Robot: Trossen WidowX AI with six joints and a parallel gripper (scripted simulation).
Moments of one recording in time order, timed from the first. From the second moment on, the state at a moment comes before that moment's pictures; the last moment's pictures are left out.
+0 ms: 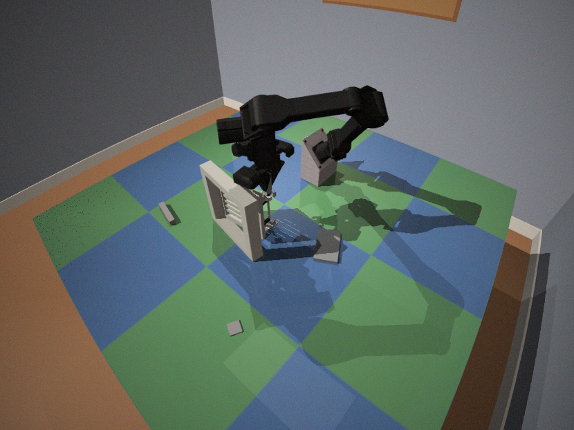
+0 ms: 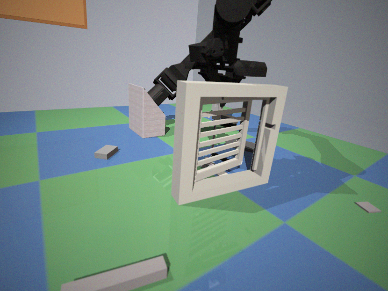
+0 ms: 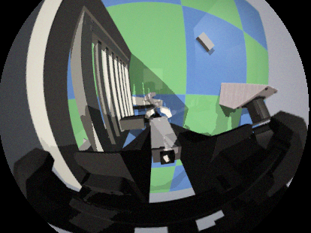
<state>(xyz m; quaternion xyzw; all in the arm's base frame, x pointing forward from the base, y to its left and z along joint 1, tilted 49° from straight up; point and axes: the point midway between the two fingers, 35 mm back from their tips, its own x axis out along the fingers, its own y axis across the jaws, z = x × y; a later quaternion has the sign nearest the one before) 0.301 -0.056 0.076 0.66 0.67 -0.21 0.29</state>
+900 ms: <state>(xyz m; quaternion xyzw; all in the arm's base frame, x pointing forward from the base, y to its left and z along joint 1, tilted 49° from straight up) 0.259 -0.075 0.053 0.58 0.69 -0.06 0.43</state>
